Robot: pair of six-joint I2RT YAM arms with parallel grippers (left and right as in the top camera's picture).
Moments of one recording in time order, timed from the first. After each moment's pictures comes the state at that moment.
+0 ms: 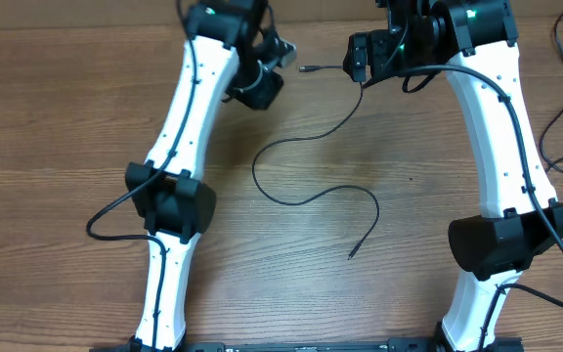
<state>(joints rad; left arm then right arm) -0.30 2.45 2.72 -1.65 0.26 0.29 0.22 2.05 2.37 -1.40 -0.17 0.10</state>
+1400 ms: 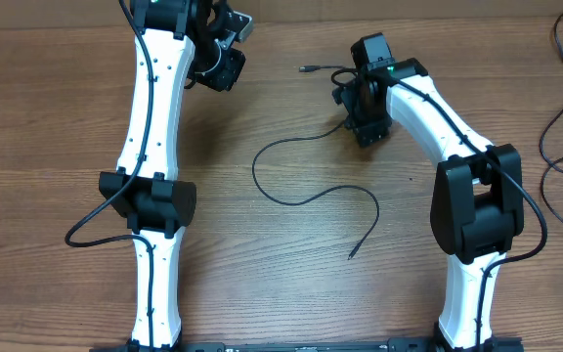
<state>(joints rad) -0.19 2.44 2.82 -1.69 0.21 0.24 0.27 2.18 1.76 -0.87 -0.11 1.35</state>
